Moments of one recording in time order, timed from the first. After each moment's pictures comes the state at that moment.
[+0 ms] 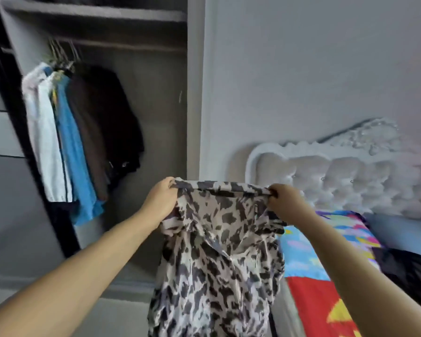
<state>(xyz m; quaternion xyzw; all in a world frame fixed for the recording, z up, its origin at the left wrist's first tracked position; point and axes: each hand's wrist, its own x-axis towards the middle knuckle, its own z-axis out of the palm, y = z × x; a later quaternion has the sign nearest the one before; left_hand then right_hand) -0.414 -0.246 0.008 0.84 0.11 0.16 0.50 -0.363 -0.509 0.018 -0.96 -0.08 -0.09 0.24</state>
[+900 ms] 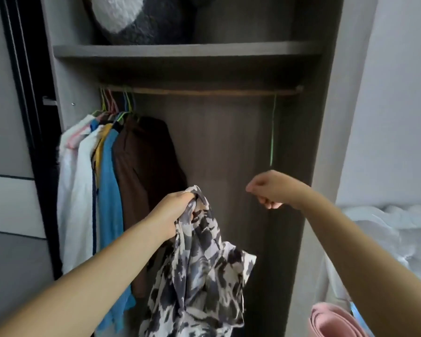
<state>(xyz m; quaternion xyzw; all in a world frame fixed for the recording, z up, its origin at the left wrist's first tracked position) -0.150 0.065 0.075 0.65 0.15 0.13 0.74 -0.072 -0.141 0.127 -0.92 -0.23 0.02 0.32</state>
